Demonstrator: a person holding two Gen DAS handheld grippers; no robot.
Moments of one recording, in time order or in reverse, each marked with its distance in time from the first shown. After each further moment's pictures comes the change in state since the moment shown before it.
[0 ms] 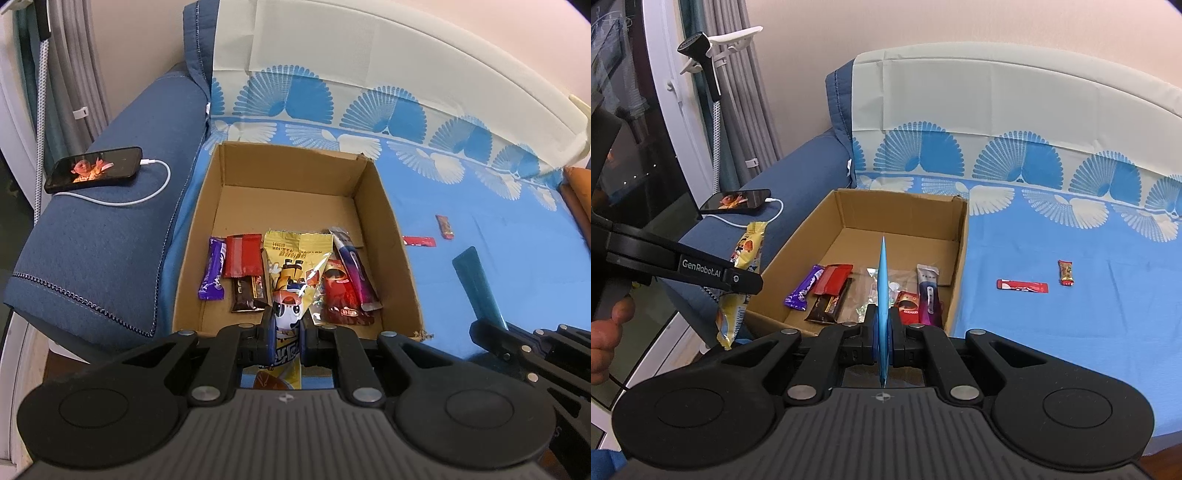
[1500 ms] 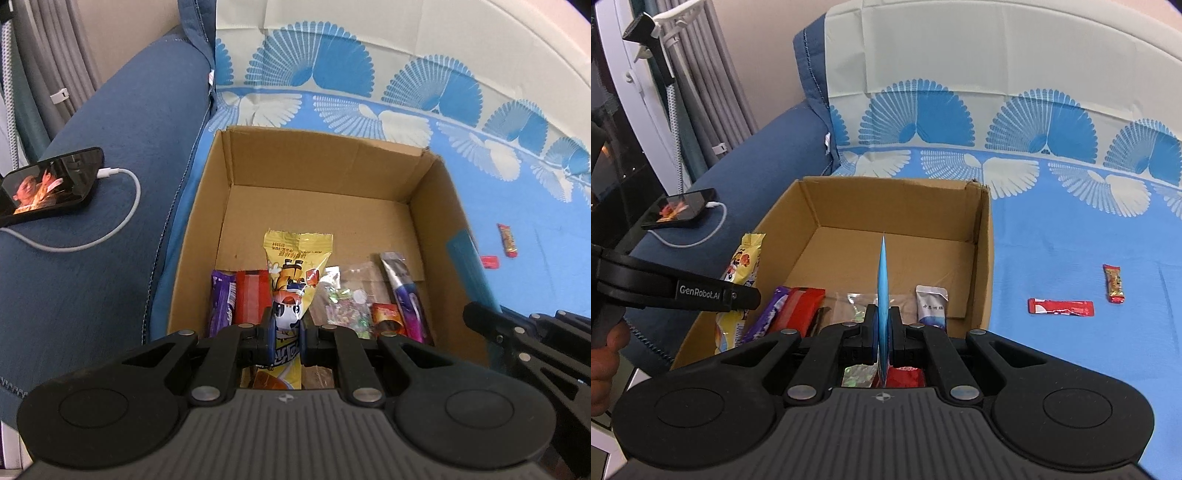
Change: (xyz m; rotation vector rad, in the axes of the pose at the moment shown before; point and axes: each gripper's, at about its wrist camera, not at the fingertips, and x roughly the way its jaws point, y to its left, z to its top) left arm 0.148 0.023 0.084 -0.004 0.125 0.059; right arm 0.166 -0.038 0.056 0.053 0.119 0.023
